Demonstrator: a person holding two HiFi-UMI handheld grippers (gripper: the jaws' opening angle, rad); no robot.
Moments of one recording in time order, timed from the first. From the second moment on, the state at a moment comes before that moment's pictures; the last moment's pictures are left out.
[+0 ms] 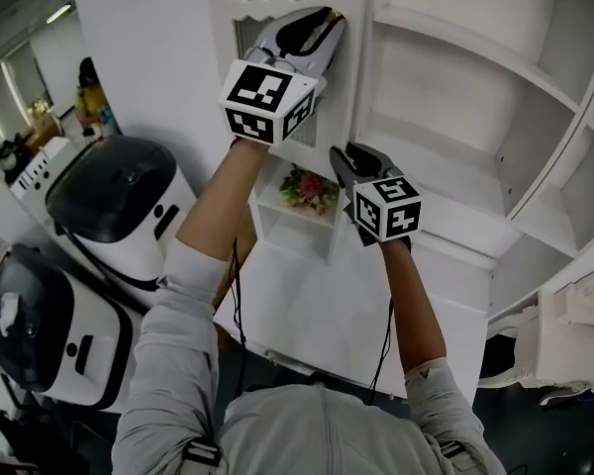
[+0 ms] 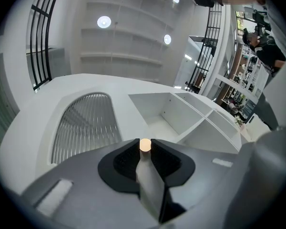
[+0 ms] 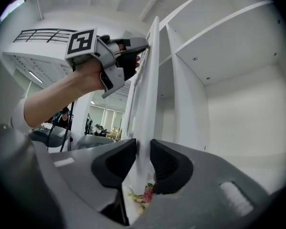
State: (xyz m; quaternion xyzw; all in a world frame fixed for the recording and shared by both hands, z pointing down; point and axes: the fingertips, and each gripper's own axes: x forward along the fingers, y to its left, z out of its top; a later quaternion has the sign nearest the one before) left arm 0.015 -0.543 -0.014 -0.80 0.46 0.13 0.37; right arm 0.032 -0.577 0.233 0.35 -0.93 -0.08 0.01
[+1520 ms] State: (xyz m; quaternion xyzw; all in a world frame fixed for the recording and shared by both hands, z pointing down) left arm -0.217 -0.399 -0.012 -0.87 0.31 0.18 0.35; right arm -0.198 -0.404 0.236 0.38 -0.92 -0.07 -0.02
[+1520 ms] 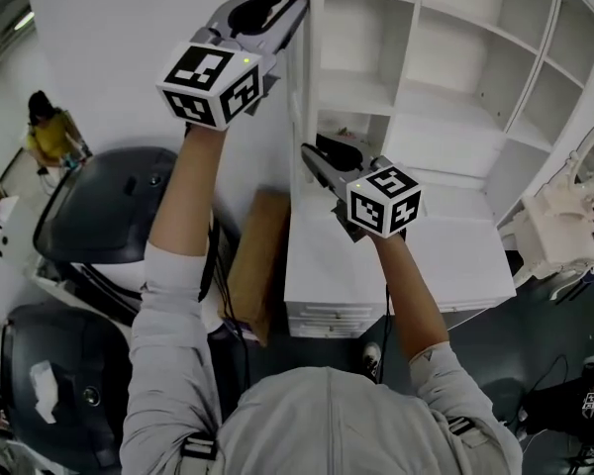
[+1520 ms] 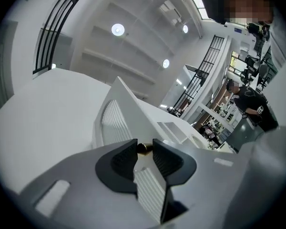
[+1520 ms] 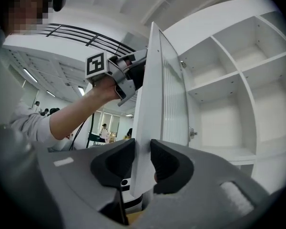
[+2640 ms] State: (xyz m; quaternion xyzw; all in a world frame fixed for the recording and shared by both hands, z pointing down) left arm -0.179 -0.351 0.111 -0.83 0.41 0.06 0.38; right arm -0.033 -0.372 0.252 0.49 -0.86 -0.09 -0.02
